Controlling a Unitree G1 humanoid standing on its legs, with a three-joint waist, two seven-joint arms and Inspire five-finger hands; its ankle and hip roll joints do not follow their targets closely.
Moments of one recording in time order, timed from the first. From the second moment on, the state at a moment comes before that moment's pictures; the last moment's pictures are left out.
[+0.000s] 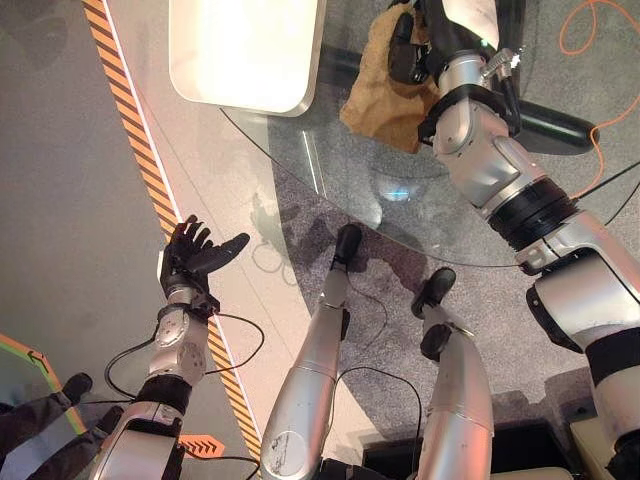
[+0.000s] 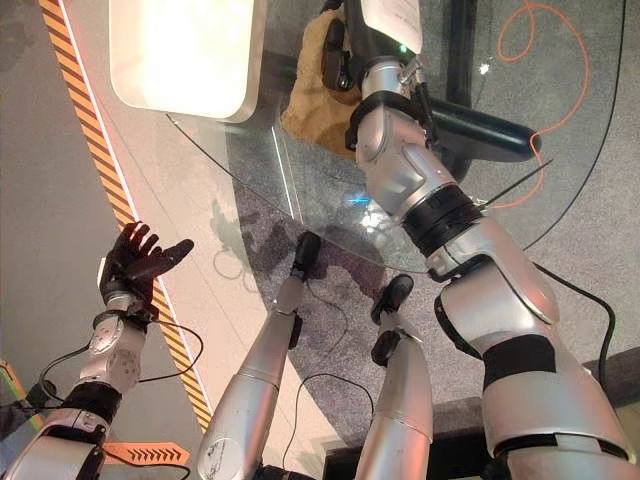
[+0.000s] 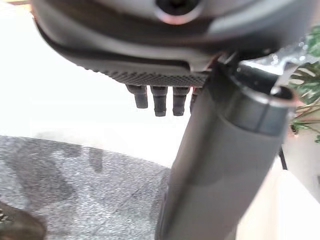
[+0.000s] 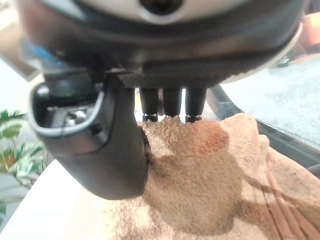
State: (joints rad) left arm -0.42 0.45 -0.11 0.72 -0.89 -0.36 0.11; right arm -1.40 -0.53 0.72 0.63 -0.07 0.34 -0.44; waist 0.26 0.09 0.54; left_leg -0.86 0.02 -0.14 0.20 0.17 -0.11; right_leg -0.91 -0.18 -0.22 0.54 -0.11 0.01
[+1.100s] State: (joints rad) left arm -0.56 0.54 -0.06 0.22 -0.73 -0.54 0.30; right arm -1.10 -0.55 0.45 0.25 -0.06 0.23 -0.49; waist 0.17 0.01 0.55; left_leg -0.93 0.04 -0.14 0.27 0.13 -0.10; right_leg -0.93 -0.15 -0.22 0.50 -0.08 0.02
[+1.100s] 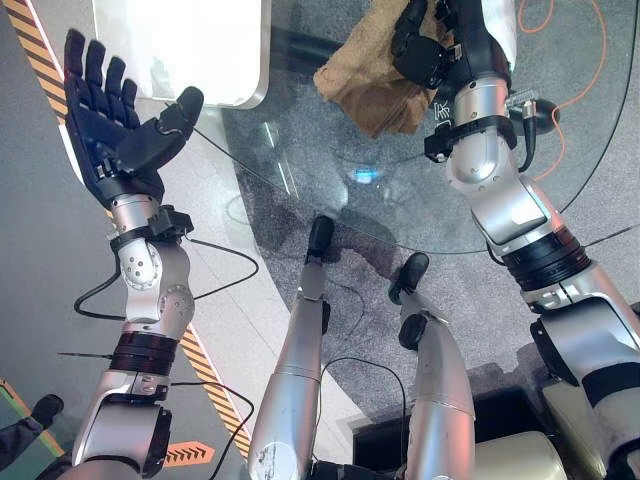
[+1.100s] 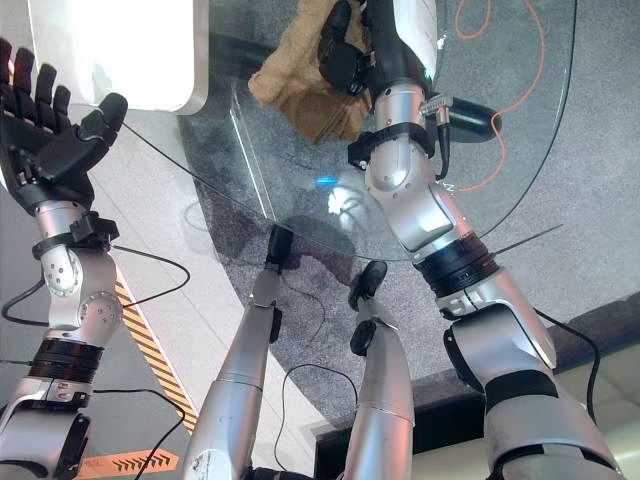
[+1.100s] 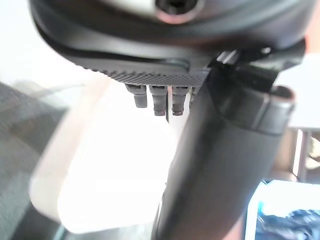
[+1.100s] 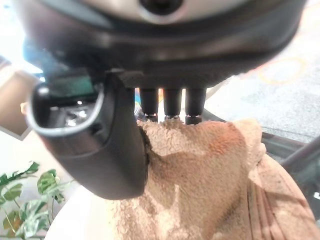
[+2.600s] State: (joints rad) left arm -0.81 0.54 -0.27 0.28 -0.62 -0.34 0.25; right arm -1.05 -0.55 0.42 0.07 0.01 0.11 -0.41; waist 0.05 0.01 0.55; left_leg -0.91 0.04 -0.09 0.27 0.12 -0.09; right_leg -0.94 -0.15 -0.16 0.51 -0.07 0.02
